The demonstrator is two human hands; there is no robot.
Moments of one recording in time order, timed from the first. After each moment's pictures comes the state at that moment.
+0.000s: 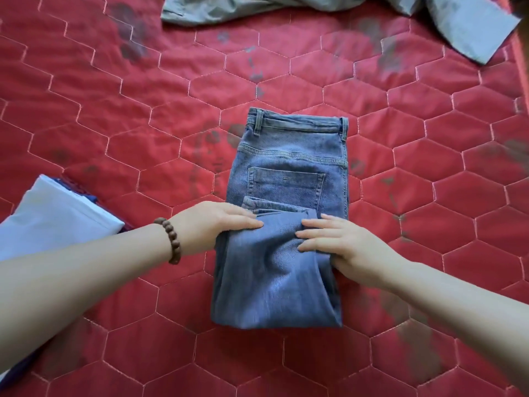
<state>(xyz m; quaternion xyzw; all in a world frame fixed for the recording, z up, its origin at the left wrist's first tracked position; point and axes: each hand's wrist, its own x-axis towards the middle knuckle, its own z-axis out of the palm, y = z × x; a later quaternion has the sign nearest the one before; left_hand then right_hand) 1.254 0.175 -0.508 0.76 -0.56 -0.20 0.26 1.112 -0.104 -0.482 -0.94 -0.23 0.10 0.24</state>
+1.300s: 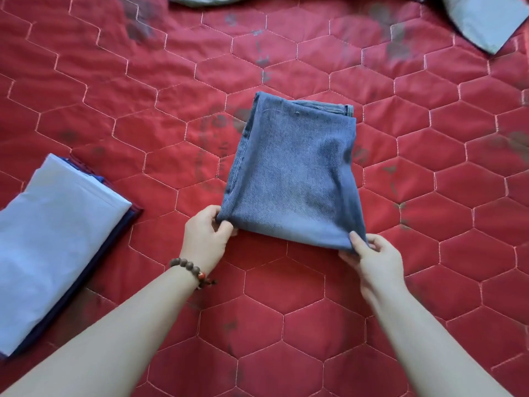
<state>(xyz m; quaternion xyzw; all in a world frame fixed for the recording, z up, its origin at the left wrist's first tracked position) 1.170 0.170 -0.492 0.86 0.05 -0.23 0.45 1.057 -0.078 -0.498 -0.57 0.54 -0.05 0.62</state>
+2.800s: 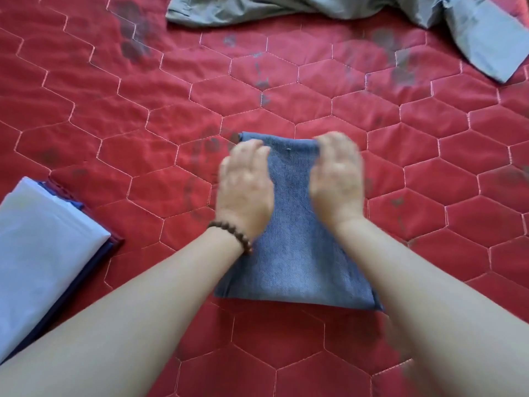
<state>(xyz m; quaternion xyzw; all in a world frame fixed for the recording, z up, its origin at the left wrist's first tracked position) 1.264 0.066 -0.513 0.94 -0.21 0.14 0.23 1.237 -0.088 -0.509 -0.97 0.11 -0.17 0.16</state>
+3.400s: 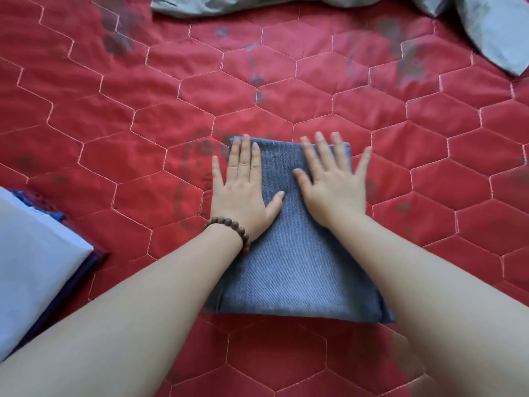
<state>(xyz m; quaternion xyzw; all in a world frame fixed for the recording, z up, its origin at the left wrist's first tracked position) 1.280 0.062 -0.556 0.98 -0.20 -0.07 0.03 1.250 -0.107 -0.547 -0.99 0.09 0.07 -0.02</state>
